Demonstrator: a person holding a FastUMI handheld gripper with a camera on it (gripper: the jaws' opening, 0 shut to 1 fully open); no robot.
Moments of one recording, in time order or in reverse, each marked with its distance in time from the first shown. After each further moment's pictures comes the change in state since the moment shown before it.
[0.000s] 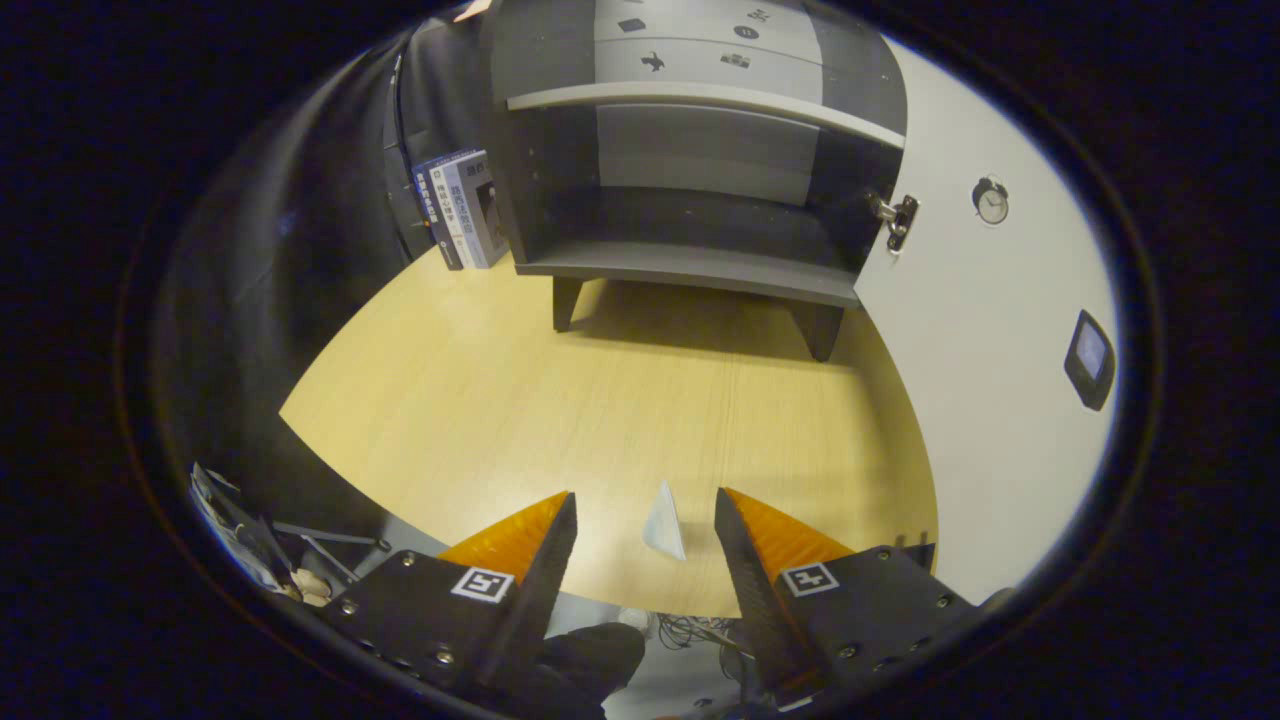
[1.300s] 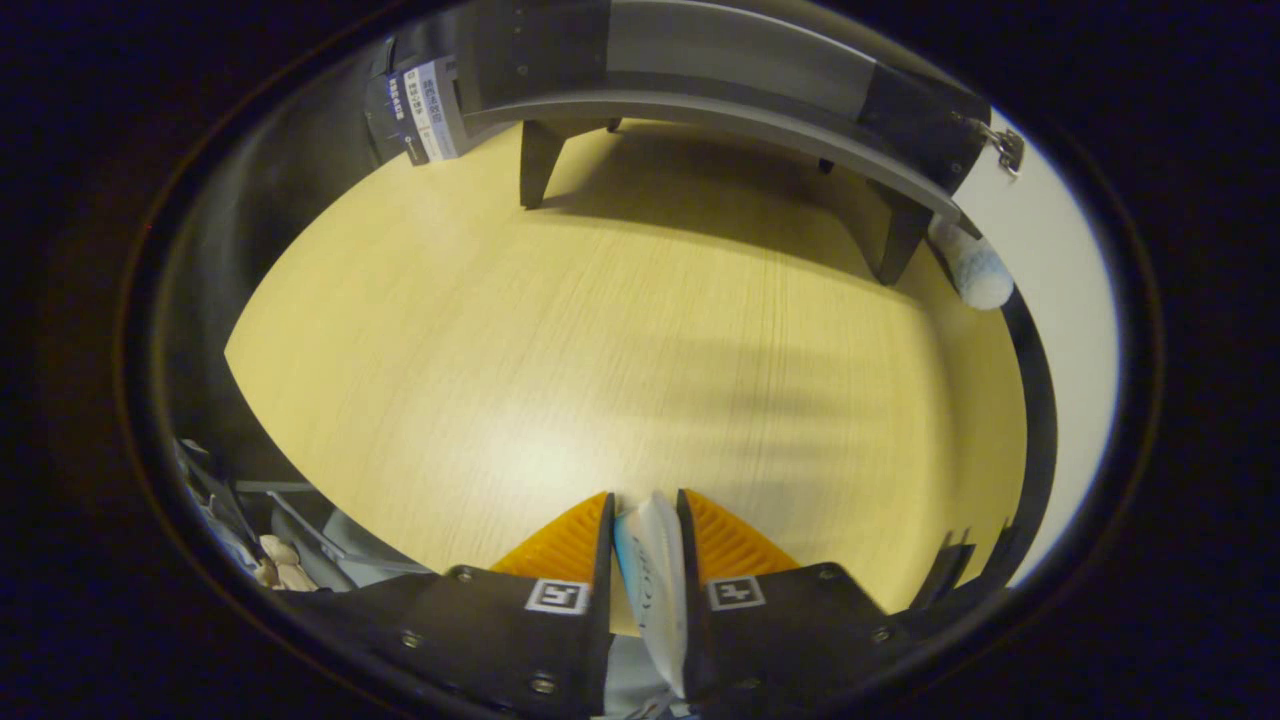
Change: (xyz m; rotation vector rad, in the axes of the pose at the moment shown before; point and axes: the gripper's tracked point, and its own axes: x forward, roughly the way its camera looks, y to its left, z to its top) arm 0.088 0.000 -0.059 -0.088 0.240 -0.028
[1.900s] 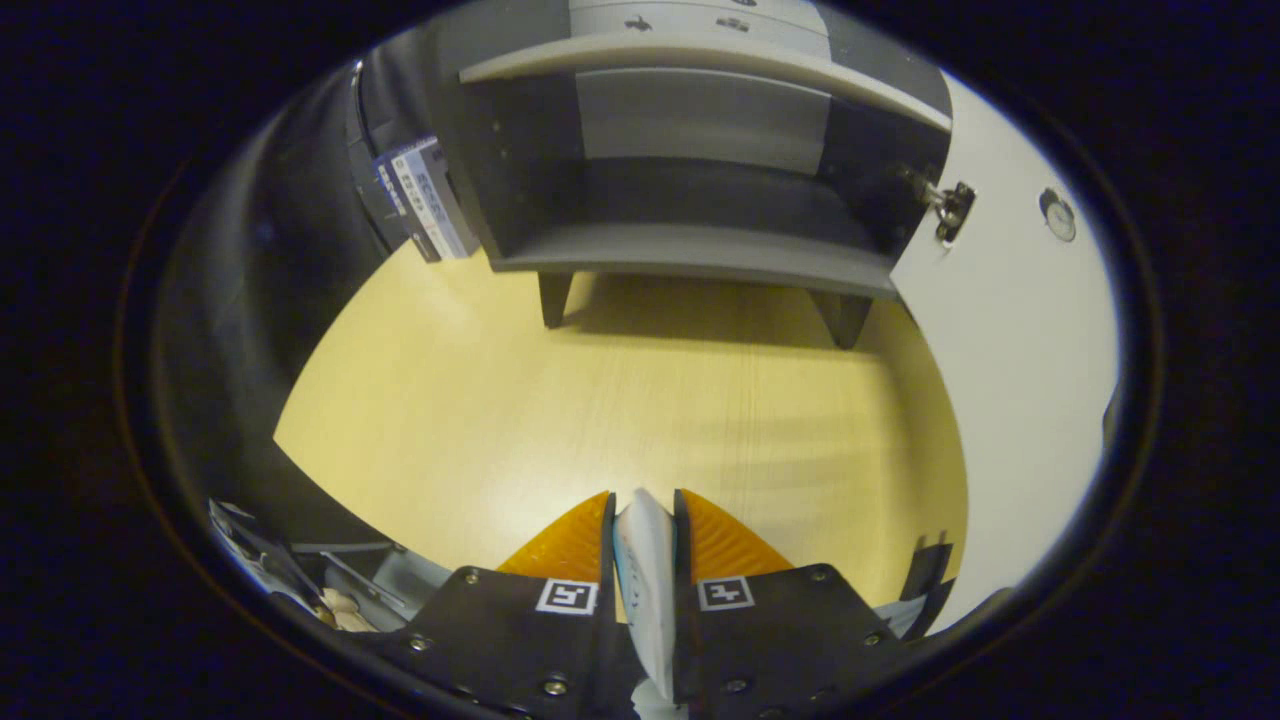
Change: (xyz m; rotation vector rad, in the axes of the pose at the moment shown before) arm -0.097 0.003 0.089 0.155 -0.166 0.052
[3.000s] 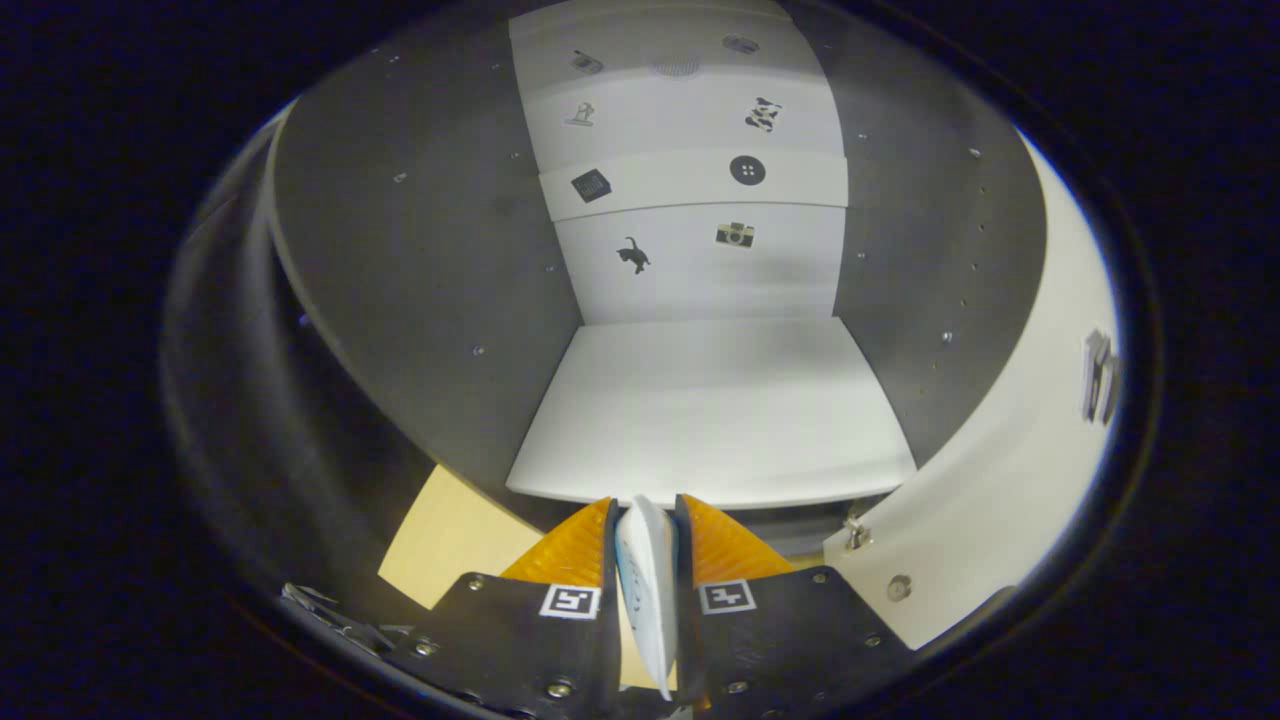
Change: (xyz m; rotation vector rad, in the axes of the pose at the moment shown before) arm -0.124 -0.015 0.302 0.042 -0.264 0.085
